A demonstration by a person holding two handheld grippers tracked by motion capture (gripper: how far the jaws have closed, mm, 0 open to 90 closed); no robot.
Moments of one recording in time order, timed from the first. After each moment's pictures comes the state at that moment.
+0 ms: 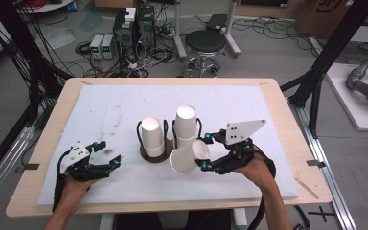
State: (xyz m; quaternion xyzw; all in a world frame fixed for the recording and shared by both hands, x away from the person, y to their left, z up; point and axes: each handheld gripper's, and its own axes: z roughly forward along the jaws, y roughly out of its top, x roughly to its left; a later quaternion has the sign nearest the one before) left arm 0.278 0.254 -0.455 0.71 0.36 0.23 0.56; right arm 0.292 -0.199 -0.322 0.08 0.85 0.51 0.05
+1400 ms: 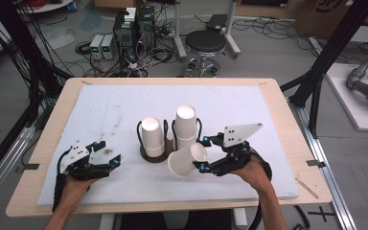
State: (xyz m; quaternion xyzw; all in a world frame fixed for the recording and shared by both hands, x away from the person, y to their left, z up) left arm 0.279 0.255 -0.455 0.71 0.36 0.23 0.56; right arm 0.294 -0.197 -0.338 0.09 0.85 0.52 0.03
